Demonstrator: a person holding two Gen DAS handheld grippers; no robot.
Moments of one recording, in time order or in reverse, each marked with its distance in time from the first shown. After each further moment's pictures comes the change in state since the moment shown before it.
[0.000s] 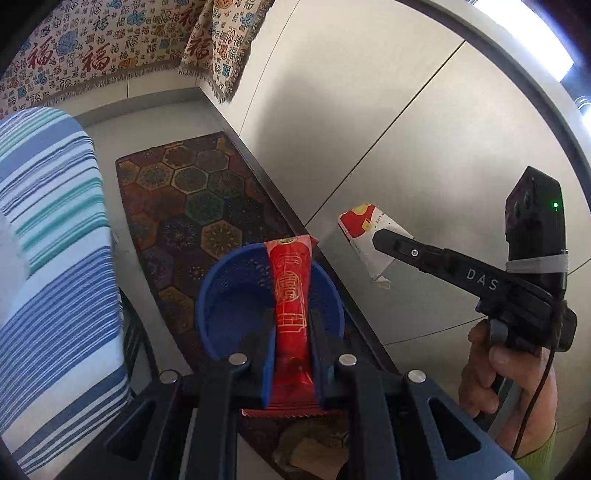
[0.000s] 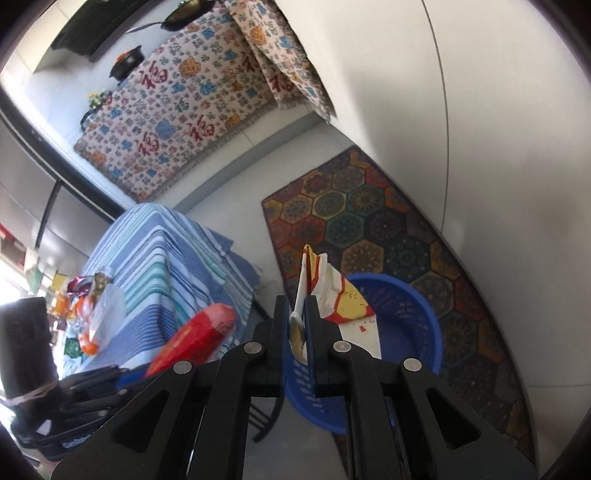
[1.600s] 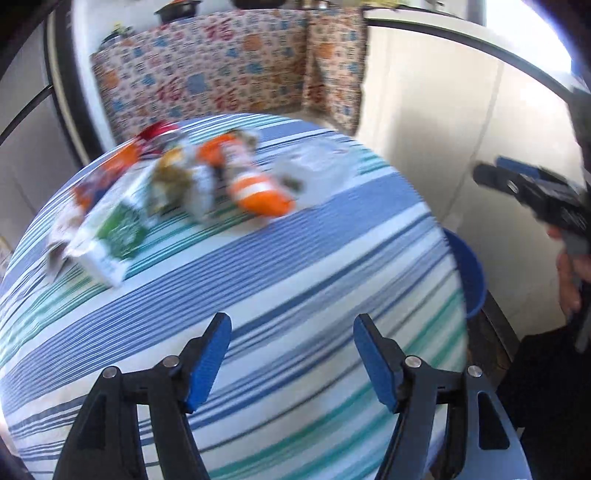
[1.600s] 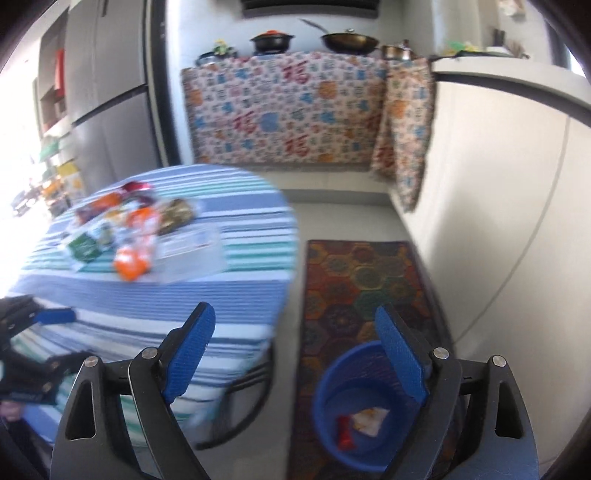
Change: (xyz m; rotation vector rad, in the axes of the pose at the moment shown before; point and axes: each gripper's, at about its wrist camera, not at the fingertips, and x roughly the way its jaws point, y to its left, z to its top) left arm -0.172 0.130 -0.166 0.012 -0.212 0.473; right arm -0.009 0.216 -0.113 -0.596 -0.177 -0.023
